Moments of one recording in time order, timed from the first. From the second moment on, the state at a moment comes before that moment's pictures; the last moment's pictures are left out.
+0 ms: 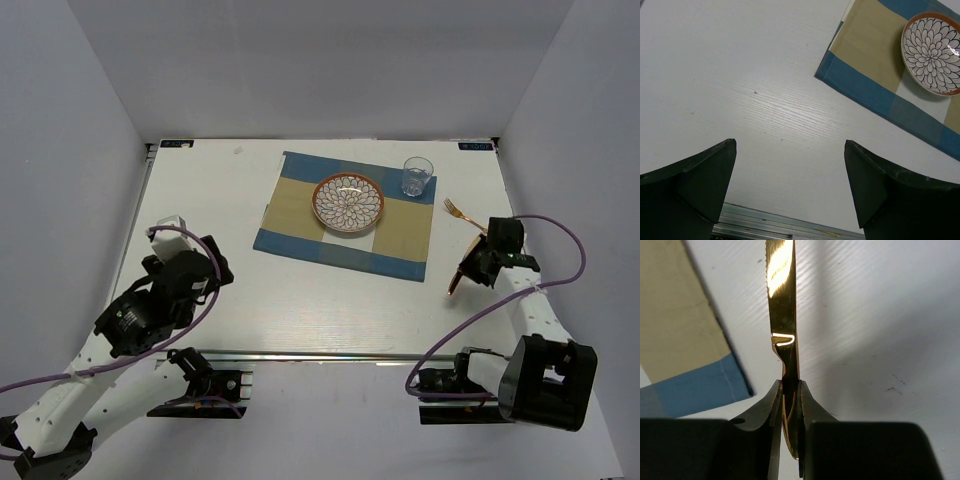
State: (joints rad) left arm -0.76 0.65 0.97 -1.03 -0.75 -0.75; right arm -0.14 1.12 0.66 -0.51 0.03 0.51
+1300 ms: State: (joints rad) left arm -0.77 0.55 0.97 -1.03 -0.75 -0.76; right arm 0.26 1.80 1.13 -0.47 0.09 0.55
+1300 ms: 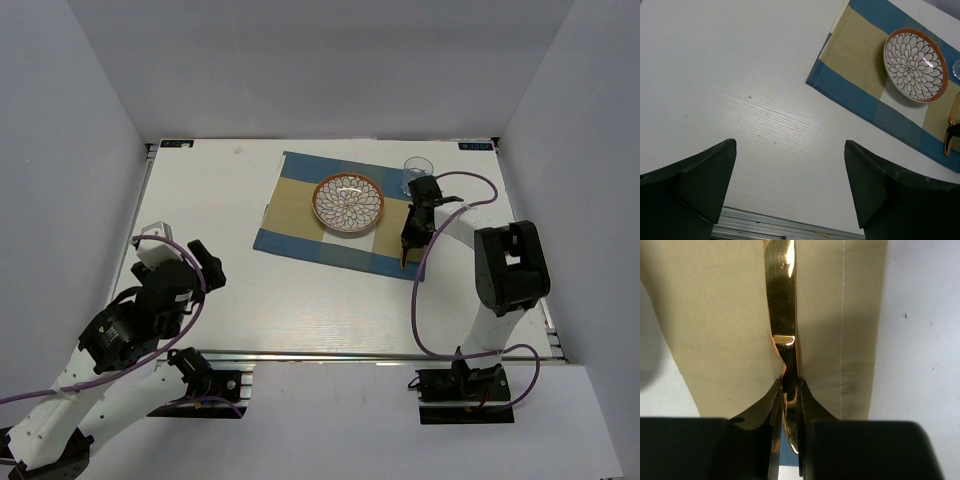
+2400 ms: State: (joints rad) left arm -0.77 0.54 0.97 -1.03 -0.75 -0.76; right arm 0.27 1.58 1.11 -0.46 0.14 0.48
